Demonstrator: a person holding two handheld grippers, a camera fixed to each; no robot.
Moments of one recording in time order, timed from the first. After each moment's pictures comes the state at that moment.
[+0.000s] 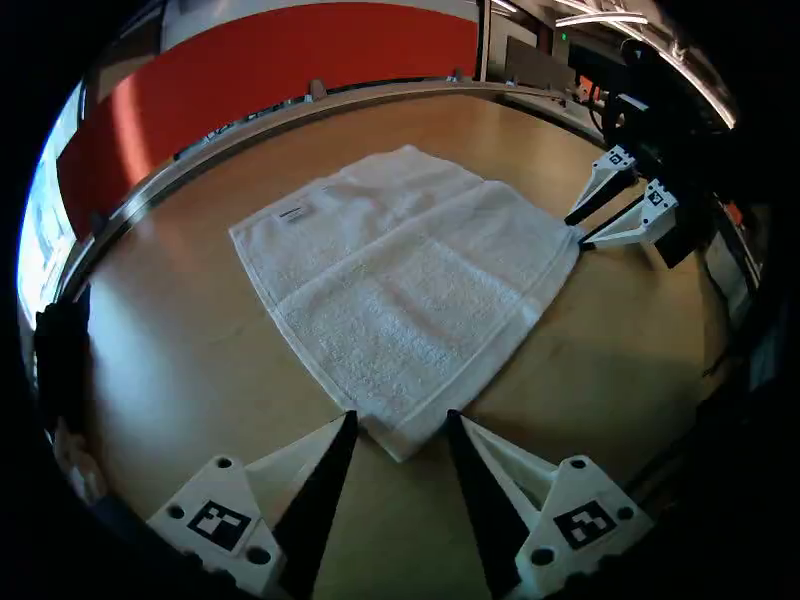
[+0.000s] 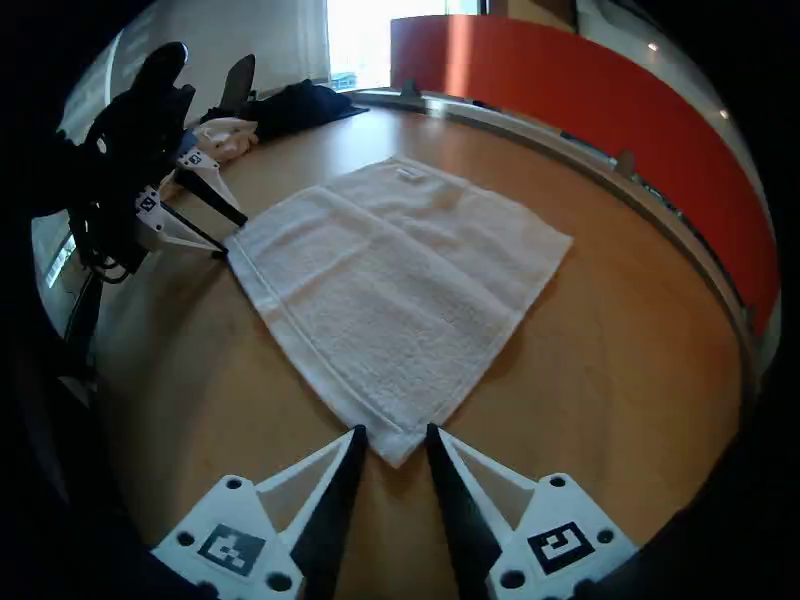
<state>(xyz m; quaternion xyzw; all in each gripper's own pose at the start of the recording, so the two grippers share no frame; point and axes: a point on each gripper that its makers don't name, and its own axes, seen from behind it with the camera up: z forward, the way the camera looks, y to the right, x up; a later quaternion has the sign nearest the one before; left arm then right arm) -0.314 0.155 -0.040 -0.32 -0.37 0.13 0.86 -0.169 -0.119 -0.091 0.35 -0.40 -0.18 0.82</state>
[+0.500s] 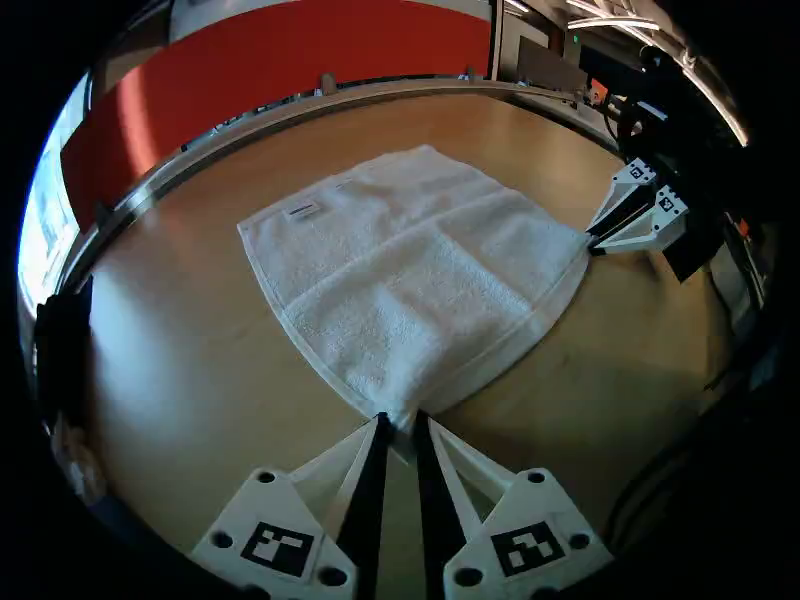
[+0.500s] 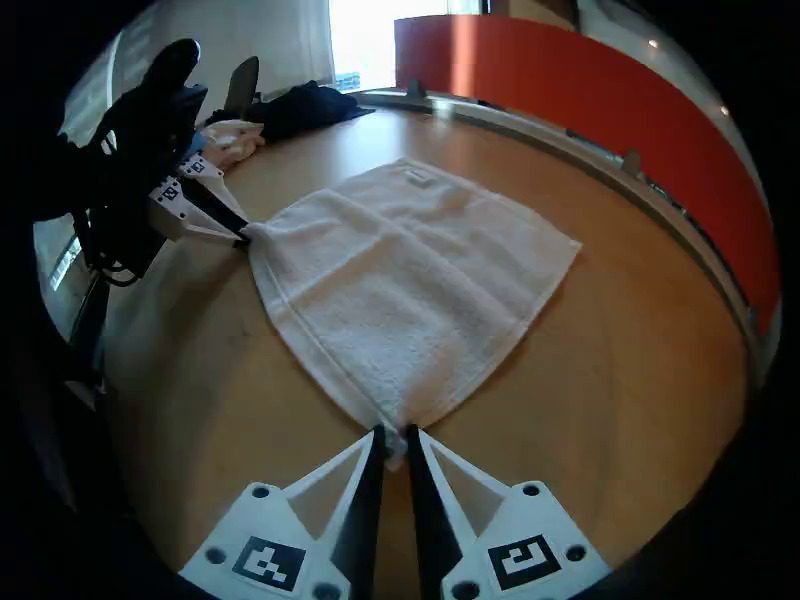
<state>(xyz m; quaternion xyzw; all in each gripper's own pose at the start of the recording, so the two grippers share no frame) -0.312 0.156 -0.034 -0.31 -0.38 0.12 0.86 -0.168 -0.127 -0.094 0.36 -0.40 -0.17 0.82</state>
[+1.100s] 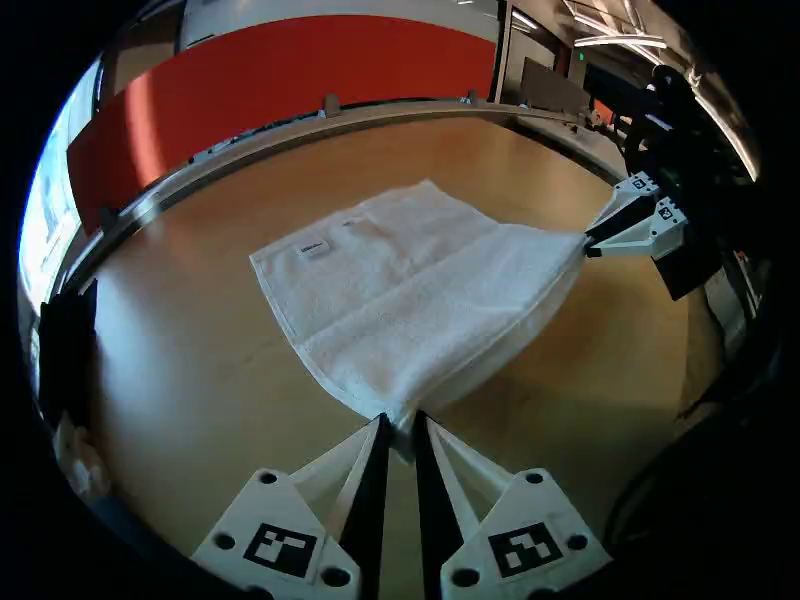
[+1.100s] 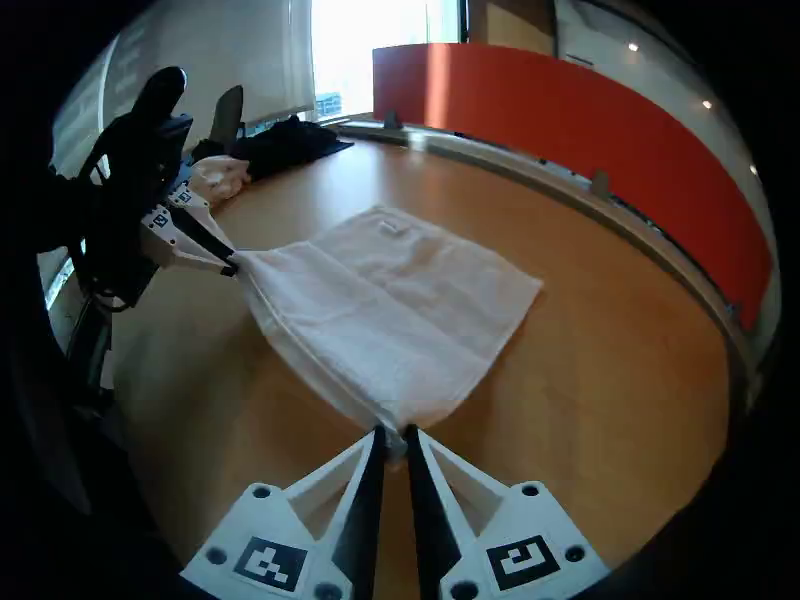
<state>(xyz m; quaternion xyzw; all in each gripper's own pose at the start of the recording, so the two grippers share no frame) -0.262 0.170 -0.039 -0.31 -0.37 0.09 0.87 -0.112 -0.115 -0.088 0.34 -0.37 -0.16 0.85</state>
